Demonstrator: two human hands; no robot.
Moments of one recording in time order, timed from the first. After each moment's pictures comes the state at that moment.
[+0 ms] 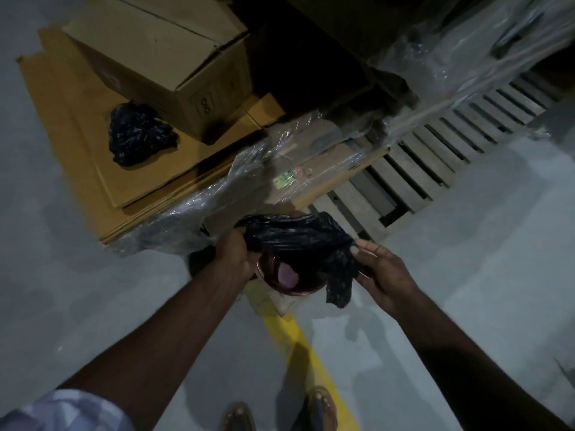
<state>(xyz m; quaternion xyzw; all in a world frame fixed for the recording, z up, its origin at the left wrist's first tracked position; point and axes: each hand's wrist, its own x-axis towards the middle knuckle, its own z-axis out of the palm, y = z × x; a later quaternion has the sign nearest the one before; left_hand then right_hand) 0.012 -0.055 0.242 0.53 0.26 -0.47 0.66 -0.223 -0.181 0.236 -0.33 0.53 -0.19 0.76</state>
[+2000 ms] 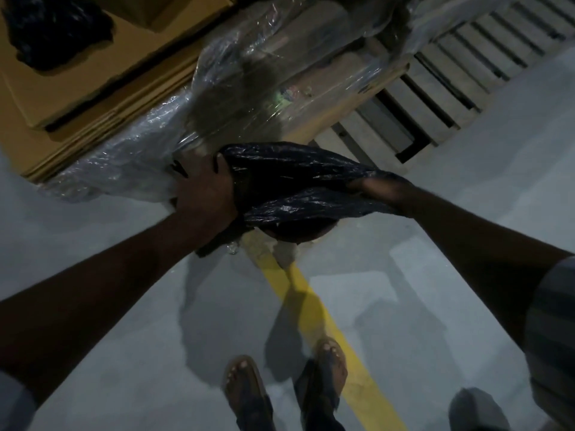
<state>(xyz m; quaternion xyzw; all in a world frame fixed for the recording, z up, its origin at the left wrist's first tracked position) 0.031 -0.025 0.143 0.88 -0.44 -0.18 -0.08 -0.204 -0.246 0.115 -0.62 0.48 0.11 0.61</state>
